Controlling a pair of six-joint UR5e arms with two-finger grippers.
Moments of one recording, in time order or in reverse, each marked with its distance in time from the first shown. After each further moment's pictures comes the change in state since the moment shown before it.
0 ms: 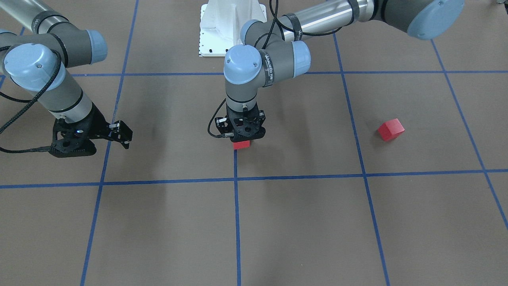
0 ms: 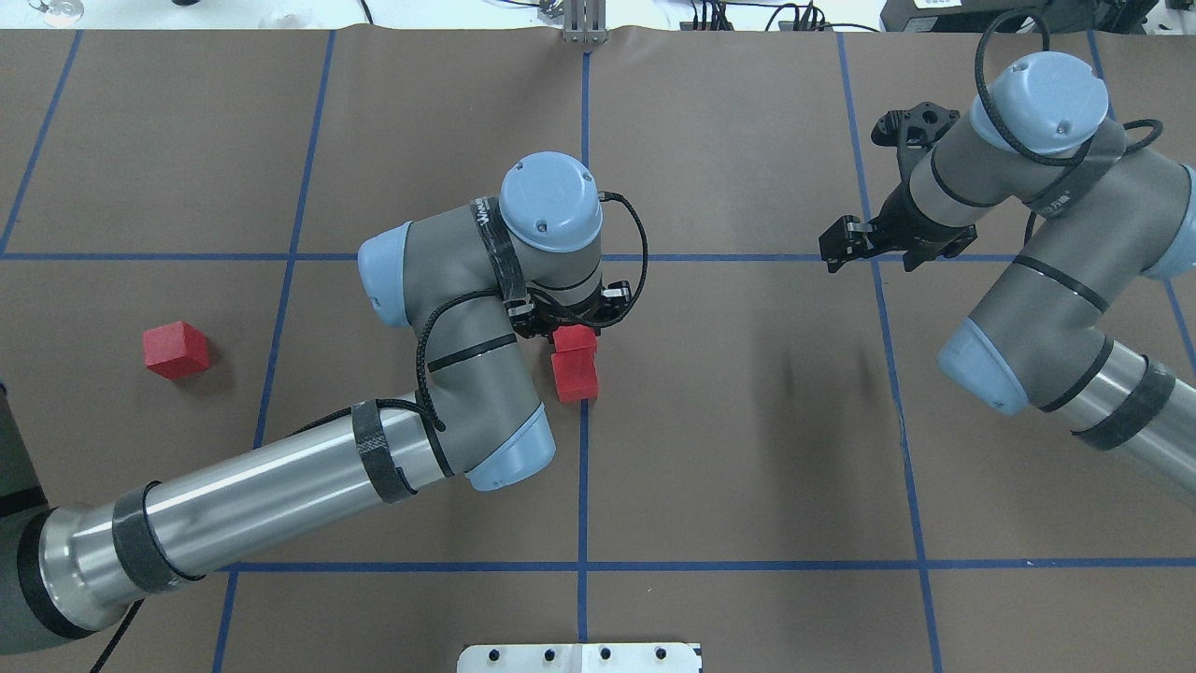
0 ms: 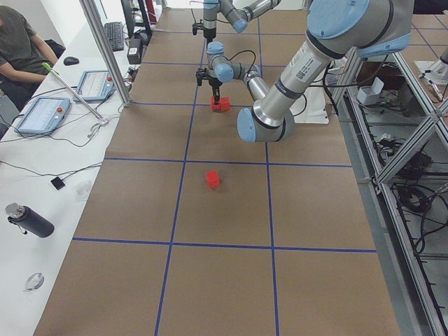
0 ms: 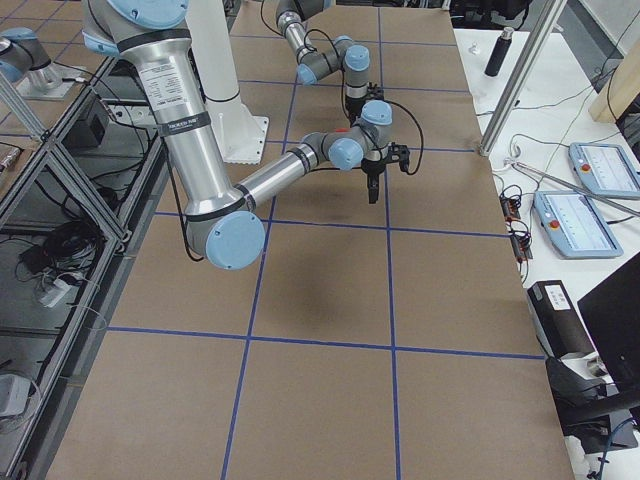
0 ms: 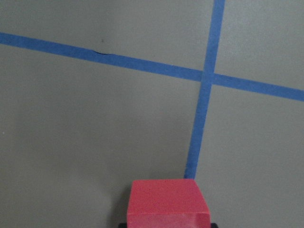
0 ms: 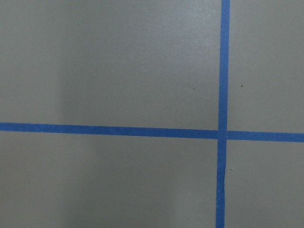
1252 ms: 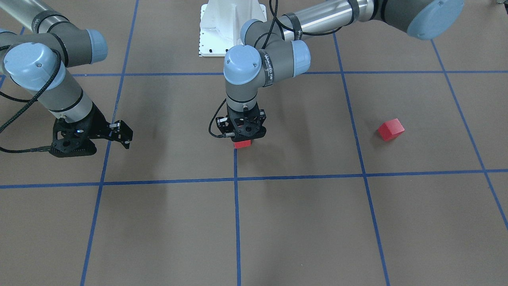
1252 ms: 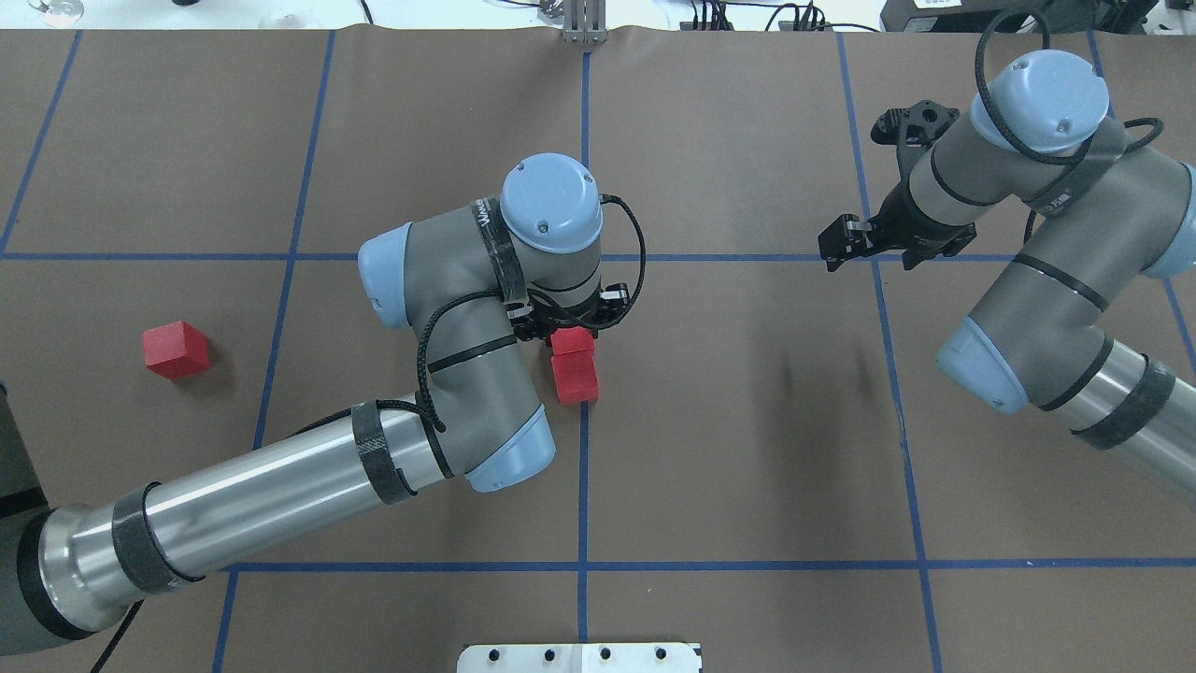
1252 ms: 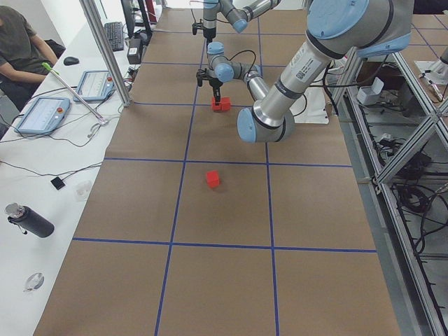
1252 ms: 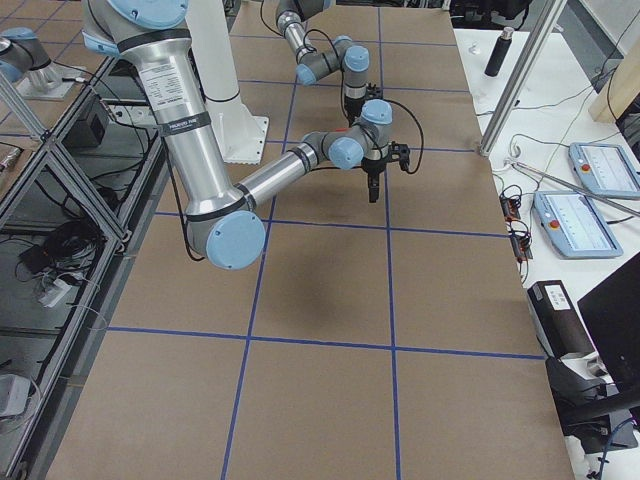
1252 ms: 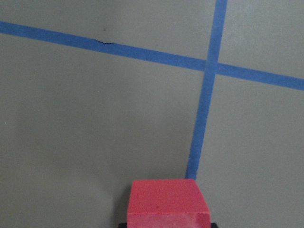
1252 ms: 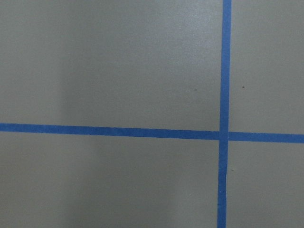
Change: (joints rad) left arm 0.001 0.002 -0.003 0.017 -0.004 -0.009; right arm 0.001 0.003 0.003 0.000 0.000 0.000
